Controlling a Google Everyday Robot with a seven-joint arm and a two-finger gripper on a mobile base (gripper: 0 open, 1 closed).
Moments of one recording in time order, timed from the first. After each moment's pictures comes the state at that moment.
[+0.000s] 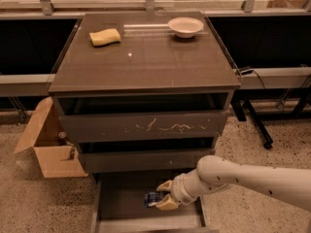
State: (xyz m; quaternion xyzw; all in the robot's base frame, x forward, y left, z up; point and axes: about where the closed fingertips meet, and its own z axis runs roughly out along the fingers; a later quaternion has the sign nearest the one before) arm 0.445 -0.033 0.440 -0.61 0.71 0.27 0.23
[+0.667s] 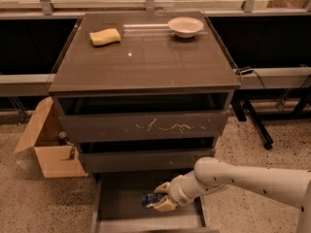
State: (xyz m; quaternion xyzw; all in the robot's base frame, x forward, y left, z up) arm 0.444 -0.027 0.420 -0.60 0.71 0.29 0.22
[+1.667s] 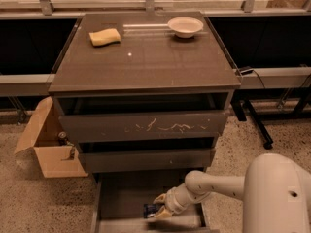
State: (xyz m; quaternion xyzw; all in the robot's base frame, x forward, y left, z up) arm 0.463 -0.027 0.256 -0.63 0.69 0.30 0.19
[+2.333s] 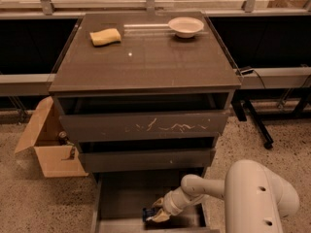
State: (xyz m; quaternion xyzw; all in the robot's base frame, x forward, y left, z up) arm 0.472 -0.022 0.181 -0.62 0.70 0.32 0.17
